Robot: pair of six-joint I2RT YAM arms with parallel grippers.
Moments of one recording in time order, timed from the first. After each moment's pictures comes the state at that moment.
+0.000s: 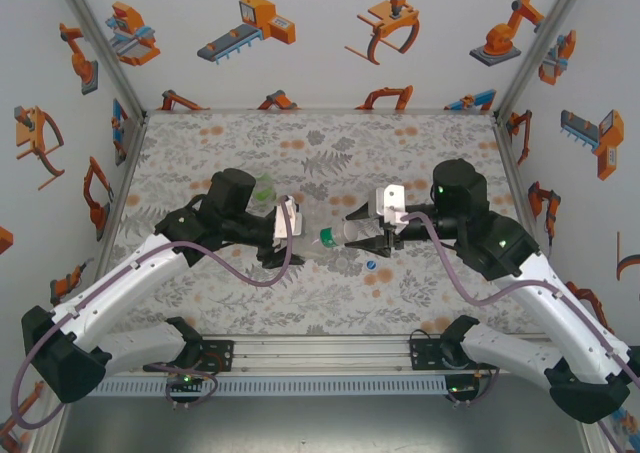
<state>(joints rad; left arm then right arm) -0.76 1.11 1.01 -0.58 0.70 0.68 0.72 0.94 1.19 -0.59 -0.77 -0.57</state>
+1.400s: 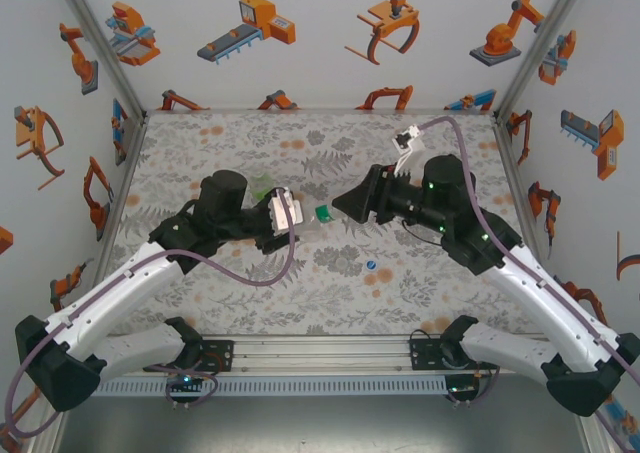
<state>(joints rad) -0.76 1.05 0.97 -0.43 0.40 0.62 0.72 0.99 1.14 -0.40 -0.25 0.62</state>
